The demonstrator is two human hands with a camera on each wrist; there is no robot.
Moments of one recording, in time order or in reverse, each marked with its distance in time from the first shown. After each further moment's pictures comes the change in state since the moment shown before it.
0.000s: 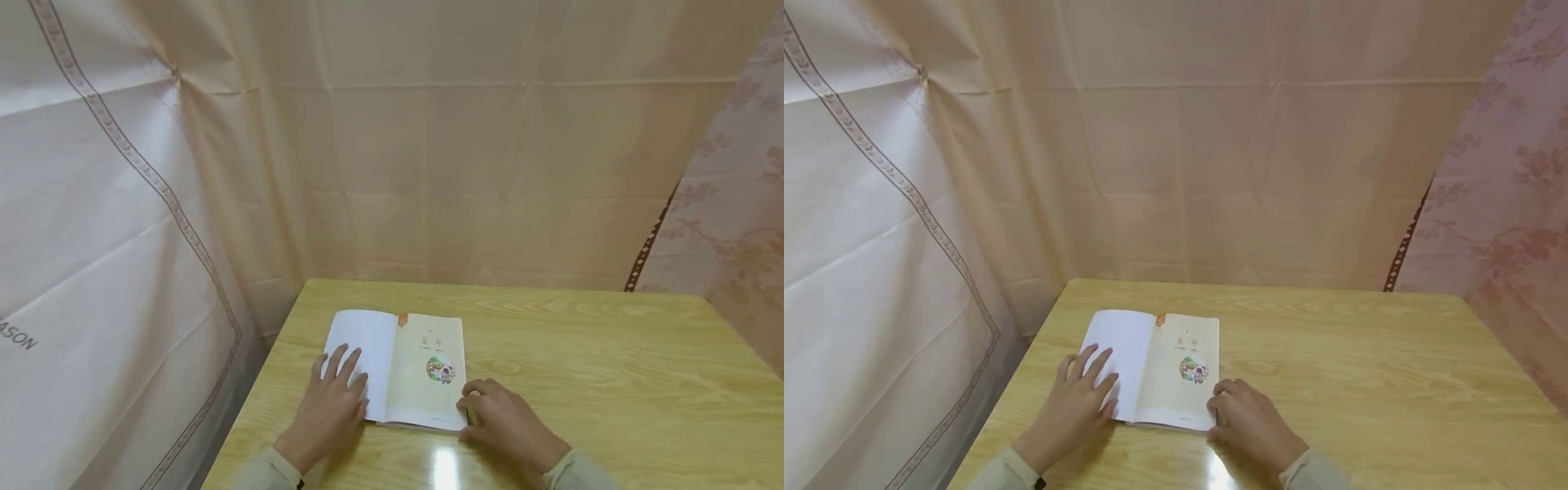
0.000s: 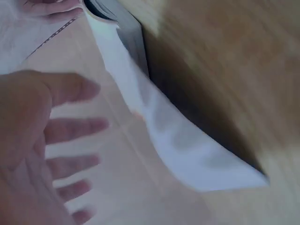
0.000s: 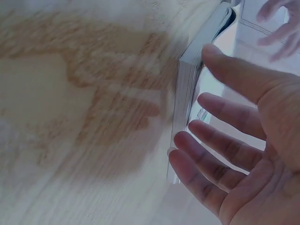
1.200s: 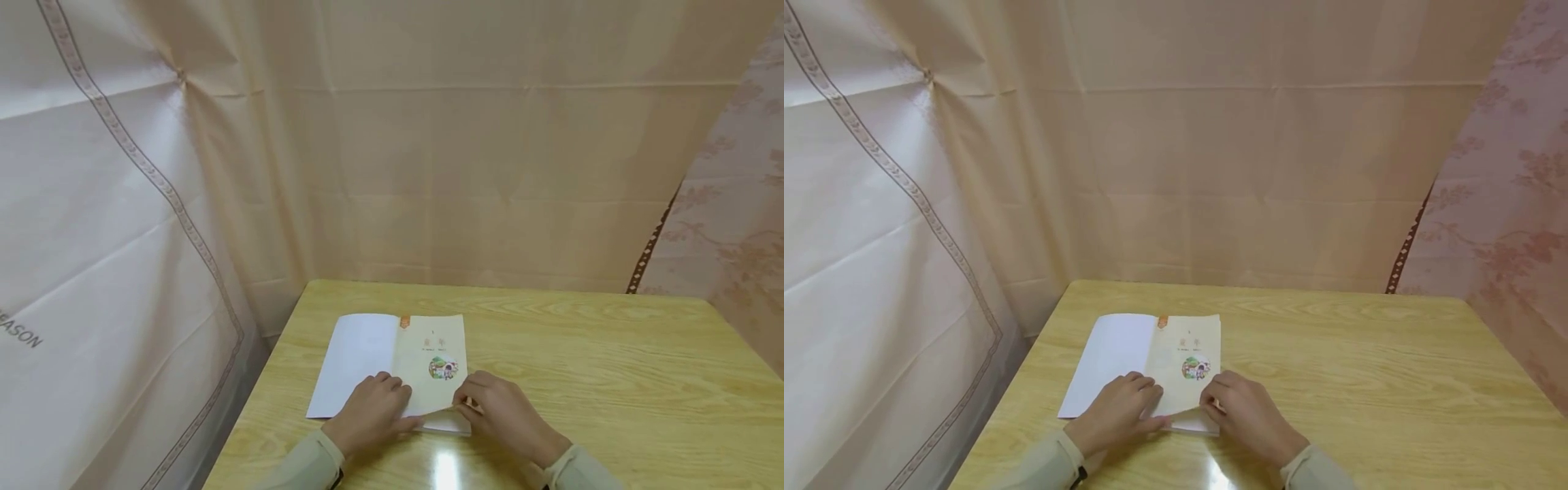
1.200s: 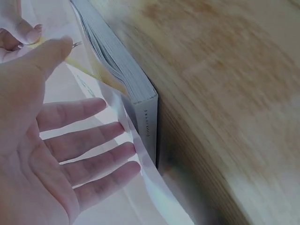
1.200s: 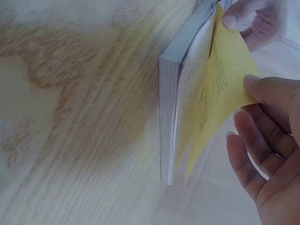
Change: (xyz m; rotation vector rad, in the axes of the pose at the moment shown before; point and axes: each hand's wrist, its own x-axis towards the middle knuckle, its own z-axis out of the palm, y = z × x) left_hand 0.037 0.041 0.026 -0.226 -0.302 0.059; right_hand 0.013 -0.007 -0.010 0.089 0.229 -0.133
